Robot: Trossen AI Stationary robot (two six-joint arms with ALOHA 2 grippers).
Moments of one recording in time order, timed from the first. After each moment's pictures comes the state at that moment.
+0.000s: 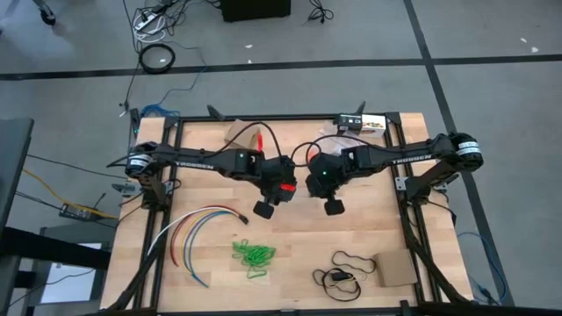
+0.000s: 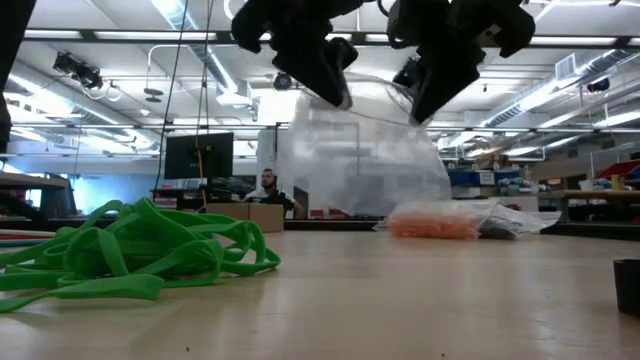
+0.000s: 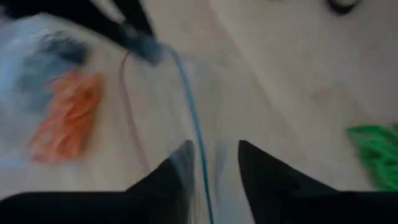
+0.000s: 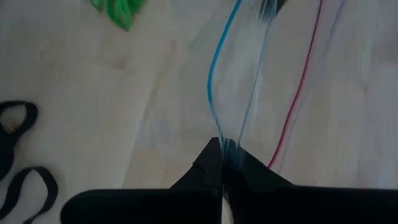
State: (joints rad) left arm -0.01 1.79 1.54 -0.72 0.09 0.47; right arm 0.01 1.47 1.13 -0.65 -0.14 -0.23
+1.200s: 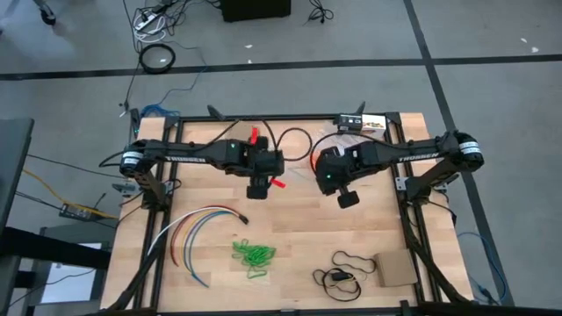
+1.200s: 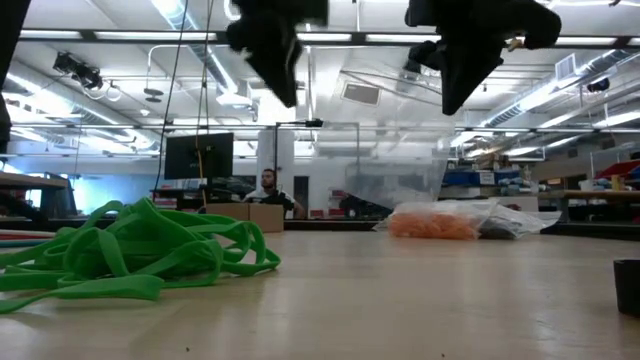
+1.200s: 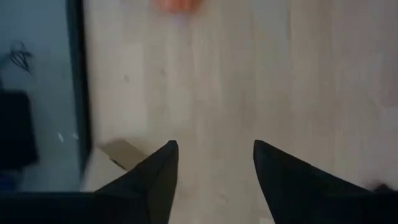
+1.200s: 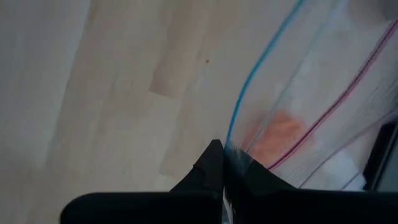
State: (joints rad) left arm 0.01 1.74 1.60 -1.07 -0.37 0.15; right arm 0.06 1.48 1.31 -1.09 0.18 -0.34
